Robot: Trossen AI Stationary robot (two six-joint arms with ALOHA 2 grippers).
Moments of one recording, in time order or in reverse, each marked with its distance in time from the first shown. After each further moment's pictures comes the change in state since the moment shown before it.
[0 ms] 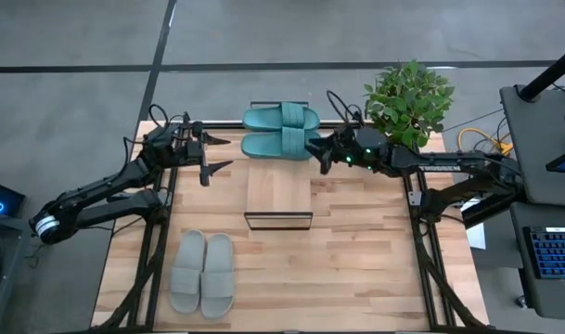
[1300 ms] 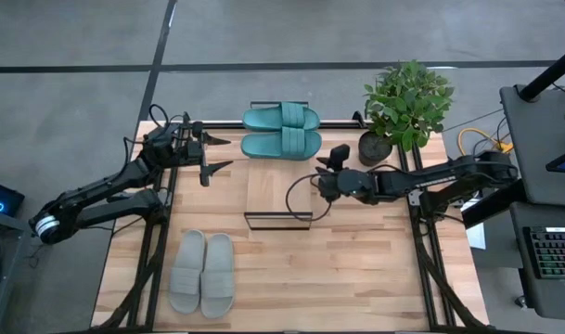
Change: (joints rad) left arm 0.000 0.001 -0.001 -0.001 0.000 -0.003; right arm 0.311 0.079 0.000 -0.285 0.678 -1.173
